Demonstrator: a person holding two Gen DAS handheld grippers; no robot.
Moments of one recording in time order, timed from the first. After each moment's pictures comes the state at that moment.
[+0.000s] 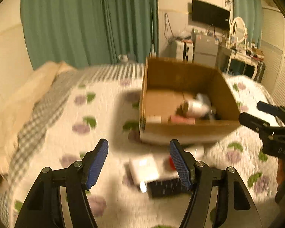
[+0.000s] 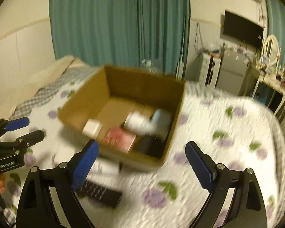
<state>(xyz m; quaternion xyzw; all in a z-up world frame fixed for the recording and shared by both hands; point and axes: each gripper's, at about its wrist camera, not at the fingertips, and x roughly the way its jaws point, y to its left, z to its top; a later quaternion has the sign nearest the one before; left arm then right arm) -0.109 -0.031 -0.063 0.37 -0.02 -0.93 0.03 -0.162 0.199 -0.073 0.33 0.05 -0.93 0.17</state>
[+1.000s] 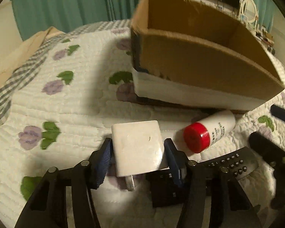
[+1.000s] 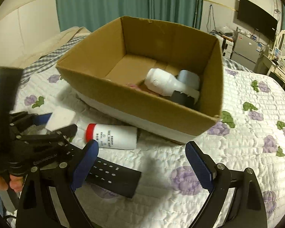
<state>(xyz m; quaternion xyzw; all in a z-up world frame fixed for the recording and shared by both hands) -0.144 -0.026 -0.153 0.45 -0.01 -0.89 0.04 -0.167 0.157 -0.141 0.40 0.08 -0.89 0.19</state>
